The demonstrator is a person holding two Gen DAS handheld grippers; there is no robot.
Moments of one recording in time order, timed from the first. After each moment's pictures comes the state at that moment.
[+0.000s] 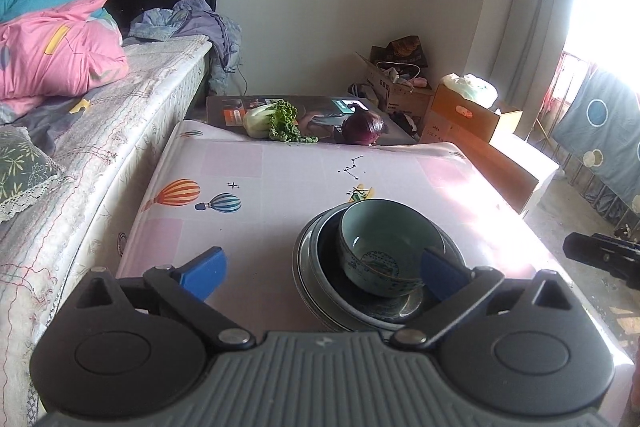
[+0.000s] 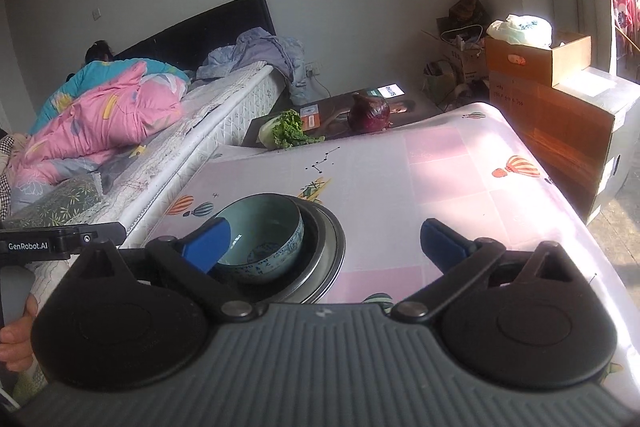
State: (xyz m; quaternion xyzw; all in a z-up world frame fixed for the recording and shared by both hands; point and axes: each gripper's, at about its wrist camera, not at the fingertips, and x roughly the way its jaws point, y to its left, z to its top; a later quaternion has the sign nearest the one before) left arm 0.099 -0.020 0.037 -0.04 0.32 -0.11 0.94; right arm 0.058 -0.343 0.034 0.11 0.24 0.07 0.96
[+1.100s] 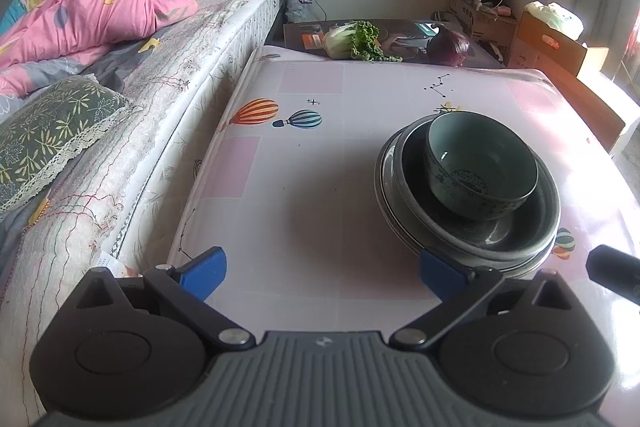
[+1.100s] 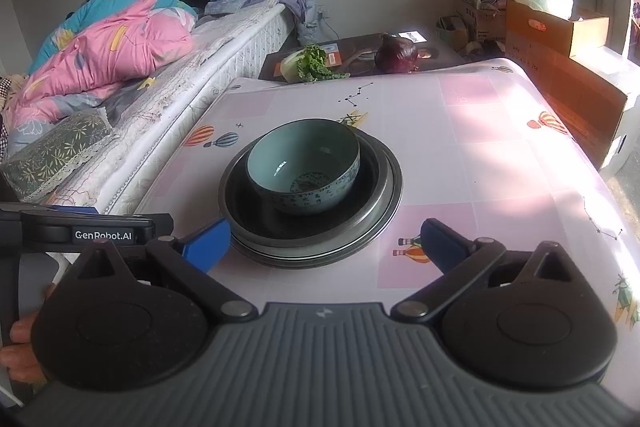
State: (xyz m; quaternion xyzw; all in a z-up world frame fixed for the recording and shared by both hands) left arm 0.103 -0.020 0.006 0.01 0.43 0.02 0.90; right arm 0.069 -0.265 0.018 0.09 0.34 0.08 0.93
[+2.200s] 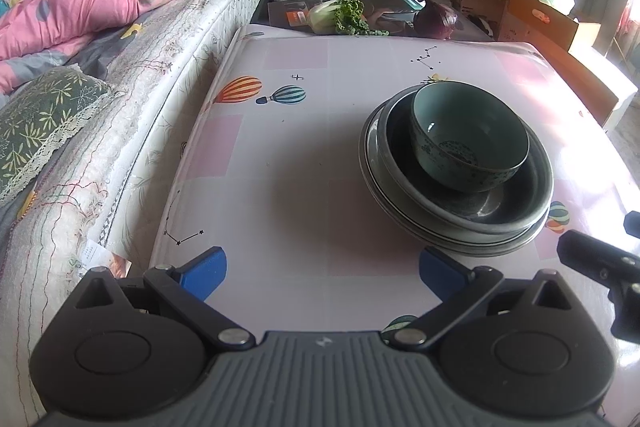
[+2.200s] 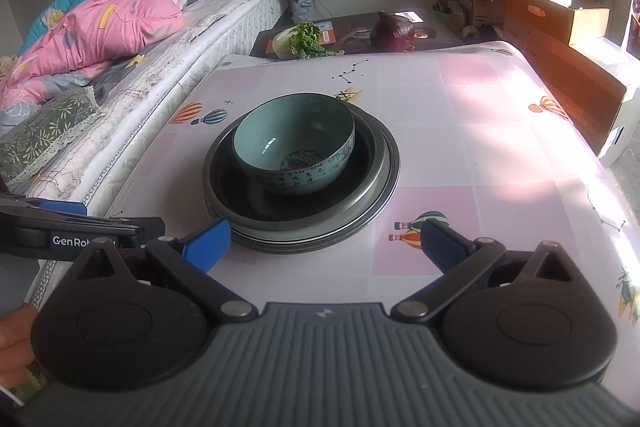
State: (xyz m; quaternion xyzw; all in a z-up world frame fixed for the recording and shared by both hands) left arm 0.104 -0.027 -0.003 0.02 0.46 0.00 0.89; right arm 0.080 -0.262 0.004 0.07 0.36 0.07 0.93
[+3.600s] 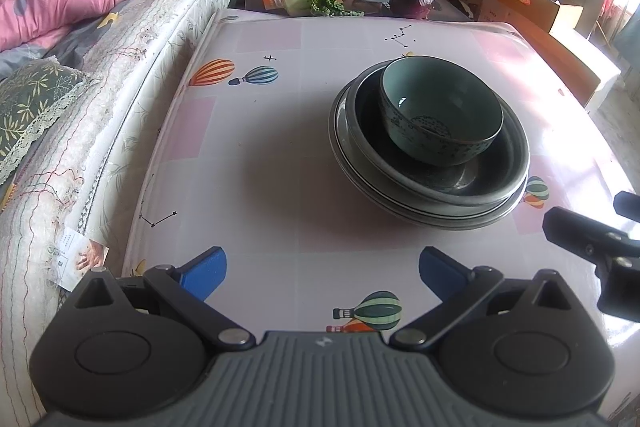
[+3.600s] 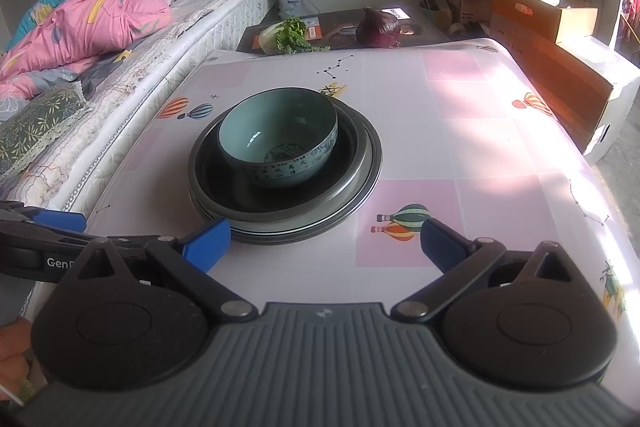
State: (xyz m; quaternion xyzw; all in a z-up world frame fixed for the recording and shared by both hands) left arm 0.099 -0.037 -0.006 0.02 0.48 -0.03 0.88; right arm 0.075 -0.267 0.003 0.07 0.37 0.06 0.93
